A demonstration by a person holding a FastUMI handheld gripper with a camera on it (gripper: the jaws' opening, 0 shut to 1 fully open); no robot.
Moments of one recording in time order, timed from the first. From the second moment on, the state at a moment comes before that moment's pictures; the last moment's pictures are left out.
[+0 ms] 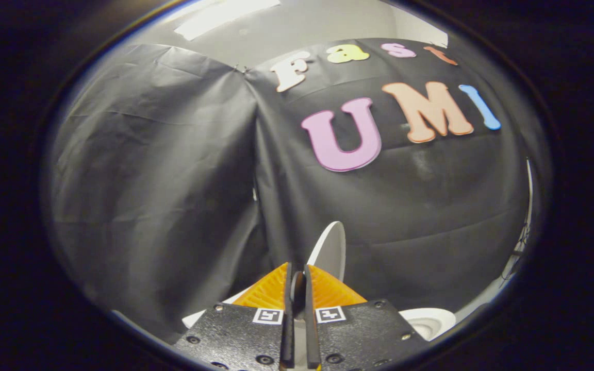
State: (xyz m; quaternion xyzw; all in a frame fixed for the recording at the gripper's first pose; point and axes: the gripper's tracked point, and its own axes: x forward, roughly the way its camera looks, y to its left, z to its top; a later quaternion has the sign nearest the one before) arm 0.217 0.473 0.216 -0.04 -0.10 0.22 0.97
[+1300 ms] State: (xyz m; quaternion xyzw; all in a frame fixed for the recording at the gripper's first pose) arm 0.219 0.585 0.229 -0.15 -0.10 0.31 0.93
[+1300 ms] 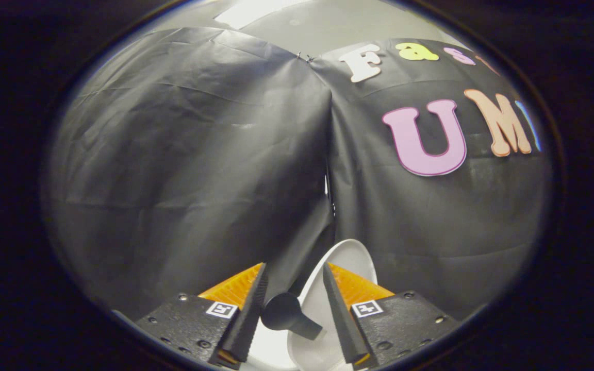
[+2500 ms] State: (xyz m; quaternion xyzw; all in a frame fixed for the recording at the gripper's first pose) arm 0.125 0.079 0.208 -0.06 -0.16 -0.07 0.98
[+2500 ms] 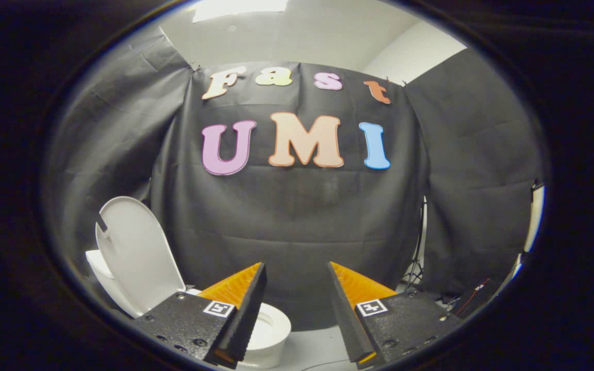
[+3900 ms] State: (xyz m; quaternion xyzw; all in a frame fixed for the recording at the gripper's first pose) arm 0.126 0.054 0.175 0.01 -0.12 -0.08 0.99
